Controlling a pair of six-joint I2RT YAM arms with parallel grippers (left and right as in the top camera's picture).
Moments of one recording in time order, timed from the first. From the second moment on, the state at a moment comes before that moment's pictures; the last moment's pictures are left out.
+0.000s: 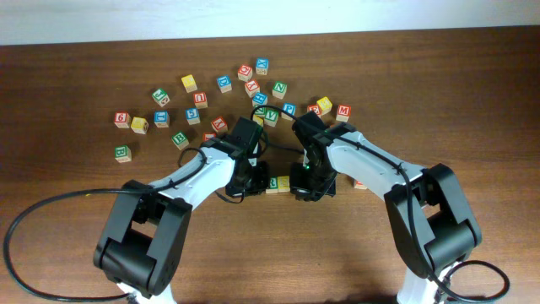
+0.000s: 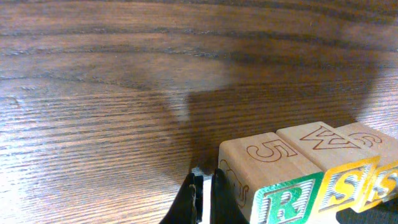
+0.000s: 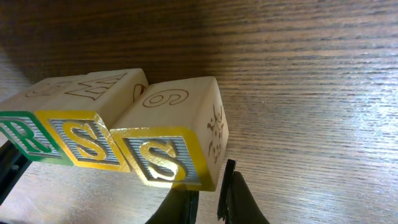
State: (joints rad) left arm -0.47 1.90 1.13 -0.62 0.26 -0.53; right arm 0.47 1.93 1.24 -0.87 -0.34 0.60
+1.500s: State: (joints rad) left arm -0.47 1.90 1.13 -0.66 0.26 -0.52; right arm 0.41 1.94 1.26 -0.81 -0.30 0.45
